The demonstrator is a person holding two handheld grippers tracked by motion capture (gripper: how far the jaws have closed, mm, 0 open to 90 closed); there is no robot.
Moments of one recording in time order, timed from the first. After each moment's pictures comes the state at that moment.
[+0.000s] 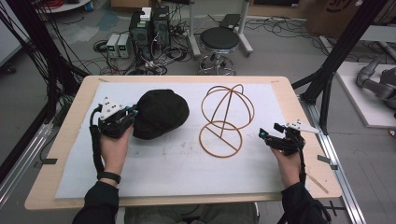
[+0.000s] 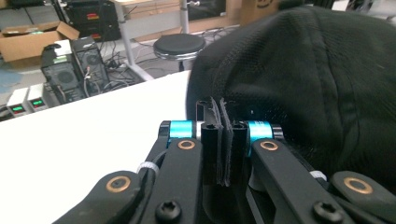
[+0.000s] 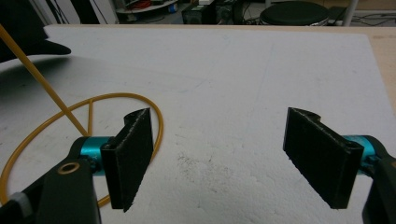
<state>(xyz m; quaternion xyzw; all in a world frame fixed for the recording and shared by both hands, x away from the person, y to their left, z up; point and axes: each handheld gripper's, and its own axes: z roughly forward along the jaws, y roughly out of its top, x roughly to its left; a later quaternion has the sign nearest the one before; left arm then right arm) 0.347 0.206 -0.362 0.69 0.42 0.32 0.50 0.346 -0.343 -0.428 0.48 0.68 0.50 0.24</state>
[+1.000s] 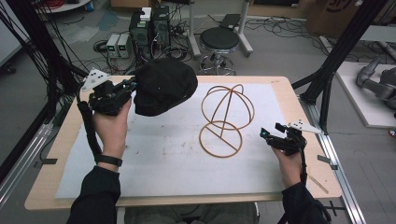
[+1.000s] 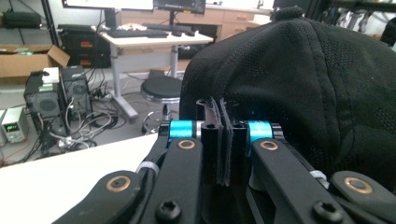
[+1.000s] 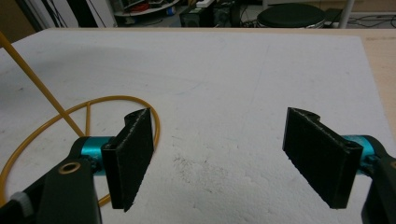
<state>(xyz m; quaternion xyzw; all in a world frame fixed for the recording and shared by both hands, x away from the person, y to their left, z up) 0.345 0.189 -0.267 0.63 0.42 0.30 0.58 0.346 -0.347 -0.427 0.48 0.68 0.50 0.24</state>
